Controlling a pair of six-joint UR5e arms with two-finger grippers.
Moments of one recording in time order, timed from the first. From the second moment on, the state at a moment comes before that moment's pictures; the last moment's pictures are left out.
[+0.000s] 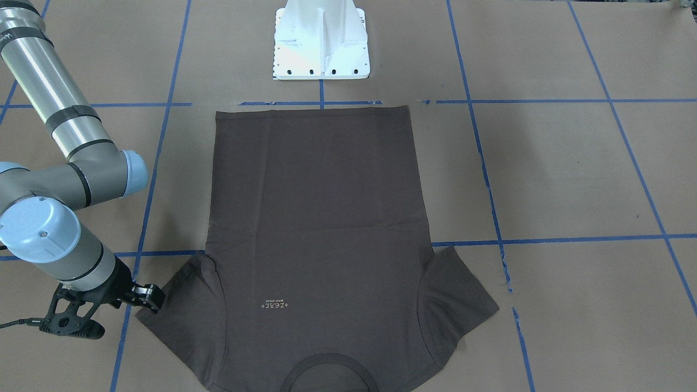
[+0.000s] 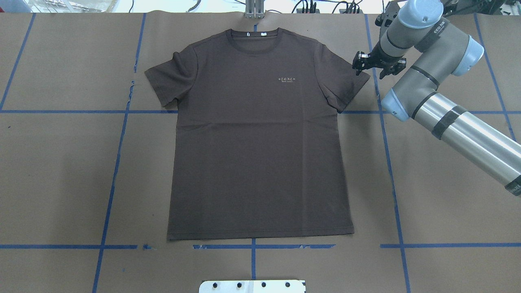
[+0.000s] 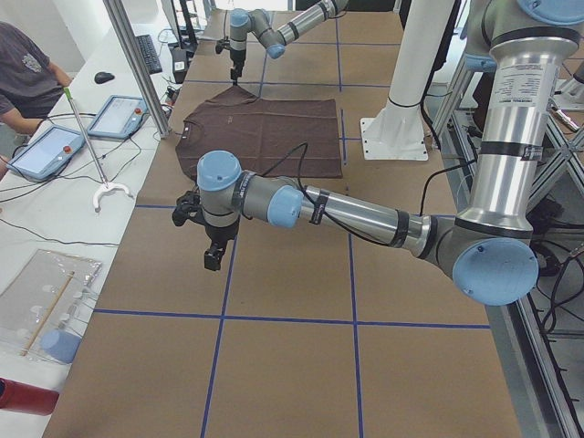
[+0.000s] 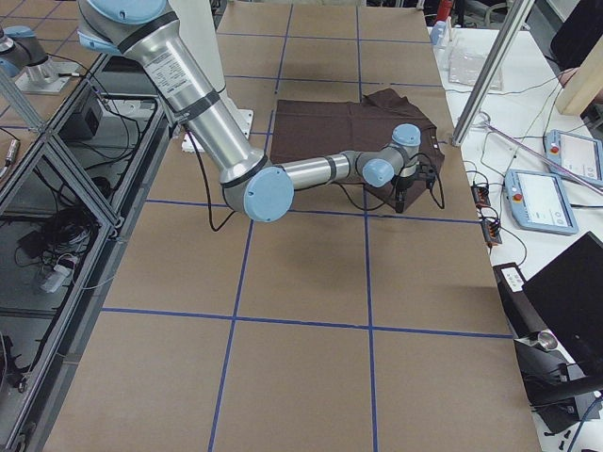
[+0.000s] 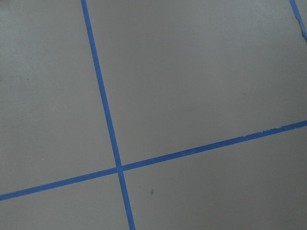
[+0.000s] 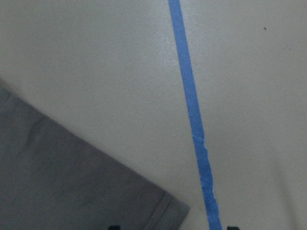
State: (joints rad) left arm -1.49 -1.68 -1.71 -1.63 -2.33 -0.02; right arm 0.96 -0.90 1.06 -1.10 2.04 1.02
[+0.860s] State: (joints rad) left arm -1.49 -1.68 -1.71 -1.63 -2.33 -0.02; right arm 0.95 -0.85 0.97 -1.10 2.02 1.02
